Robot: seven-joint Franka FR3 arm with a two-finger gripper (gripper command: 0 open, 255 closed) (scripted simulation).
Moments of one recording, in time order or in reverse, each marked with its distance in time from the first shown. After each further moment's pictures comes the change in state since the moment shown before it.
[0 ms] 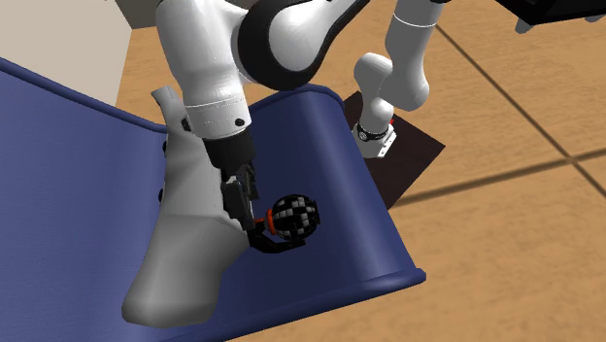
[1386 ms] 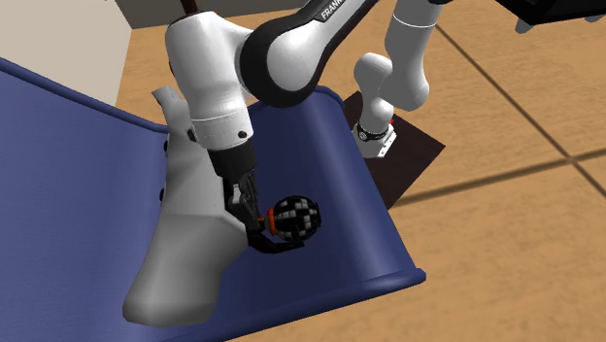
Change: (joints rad) arm 0.003 0.014 0.002 -0.048 0.025 0.057 -0.031
